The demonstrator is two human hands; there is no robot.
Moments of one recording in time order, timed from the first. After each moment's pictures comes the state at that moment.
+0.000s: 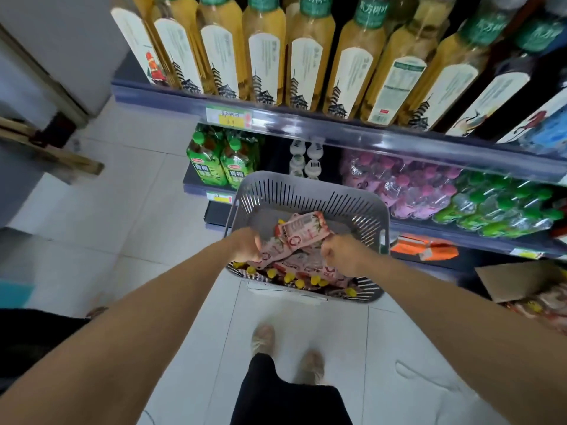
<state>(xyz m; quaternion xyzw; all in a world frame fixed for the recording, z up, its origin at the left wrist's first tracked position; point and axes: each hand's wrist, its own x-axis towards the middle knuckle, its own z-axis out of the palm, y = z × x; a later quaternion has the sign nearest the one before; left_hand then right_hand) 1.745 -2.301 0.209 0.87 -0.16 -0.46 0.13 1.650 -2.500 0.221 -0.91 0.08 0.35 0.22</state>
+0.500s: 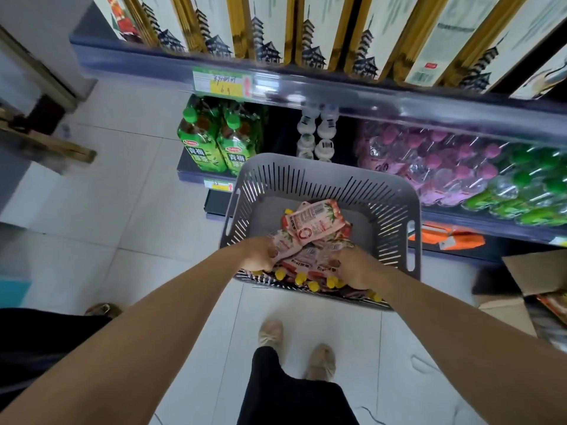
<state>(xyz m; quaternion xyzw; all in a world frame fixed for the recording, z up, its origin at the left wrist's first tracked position) 1.750 -2.309 0.143 0.83 -0.21 -0.51 0.09 1.647 -2.499 0.121 -0.90 0.09 0.39 0.18</state>
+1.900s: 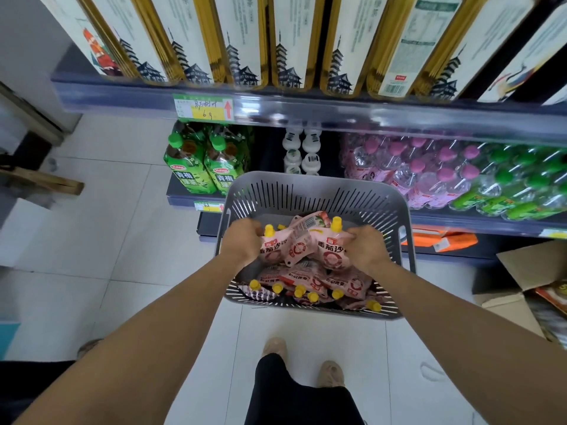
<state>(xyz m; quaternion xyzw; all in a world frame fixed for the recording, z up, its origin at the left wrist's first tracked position) 1.782 -2.318 0.140 0.93 -0.13 -0.27 0.21 1.668 -2.513 0.151 -0.83 0.38 0.13 0.39</state>
